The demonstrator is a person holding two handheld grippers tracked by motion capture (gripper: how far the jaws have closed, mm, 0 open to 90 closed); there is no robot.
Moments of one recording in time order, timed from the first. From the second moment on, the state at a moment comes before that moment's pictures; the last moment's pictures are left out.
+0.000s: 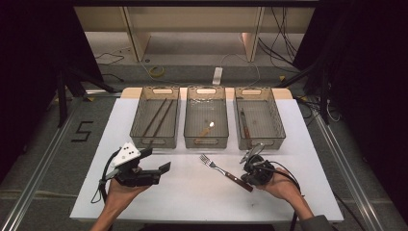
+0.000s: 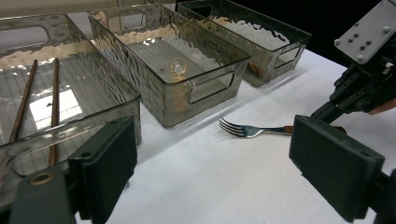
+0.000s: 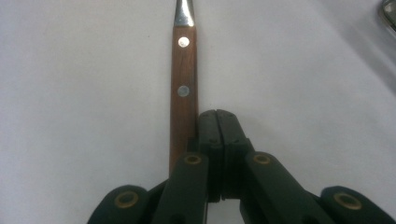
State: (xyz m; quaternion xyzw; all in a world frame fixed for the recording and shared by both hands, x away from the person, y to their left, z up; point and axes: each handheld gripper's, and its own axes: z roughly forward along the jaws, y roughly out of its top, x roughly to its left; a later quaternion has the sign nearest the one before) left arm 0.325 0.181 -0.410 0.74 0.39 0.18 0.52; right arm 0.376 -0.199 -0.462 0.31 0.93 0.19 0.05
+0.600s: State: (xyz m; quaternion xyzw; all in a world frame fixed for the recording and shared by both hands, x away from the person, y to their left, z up) left arm 0.326 0.182 -0.412 0.74 0.39 0.18 0.52; right arm 0.388 -0.170 -0.440 0.31 0.93 0.19 0.06
